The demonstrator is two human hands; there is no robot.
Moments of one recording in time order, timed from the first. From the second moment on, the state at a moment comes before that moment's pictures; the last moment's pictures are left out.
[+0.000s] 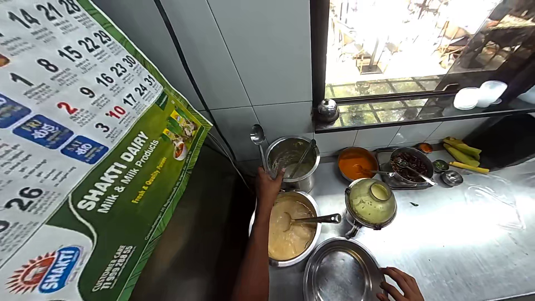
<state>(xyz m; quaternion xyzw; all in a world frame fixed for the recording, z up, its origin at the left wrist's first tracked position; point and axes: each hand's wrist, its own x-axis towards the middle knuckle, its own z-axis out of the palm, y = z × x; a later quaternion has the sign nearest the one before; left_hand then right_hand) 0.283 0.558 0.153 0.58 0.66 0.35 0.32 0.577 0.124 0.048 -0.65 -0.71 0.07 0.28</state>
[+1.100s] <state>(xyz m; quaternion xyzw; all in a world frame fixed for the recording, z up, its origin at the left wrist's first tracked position) 0.311 0.456 0.109 0.52 0.48 0.57 0.42 0.486 0.356 0.189 -0.61 -0.79 -0.10 0.00</state>
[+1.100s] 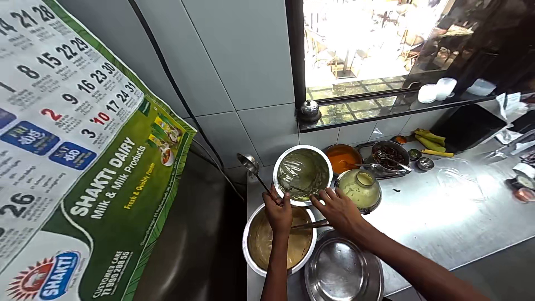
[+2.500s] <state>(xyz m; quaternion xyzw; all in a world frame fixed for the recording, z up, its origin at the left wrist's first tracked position) 0.295 0.460 0.132 0.62 0.46 0.49 0.41 0.485 0.448 0.272 -0.57 -0.80 -0.08 -0.20</state>
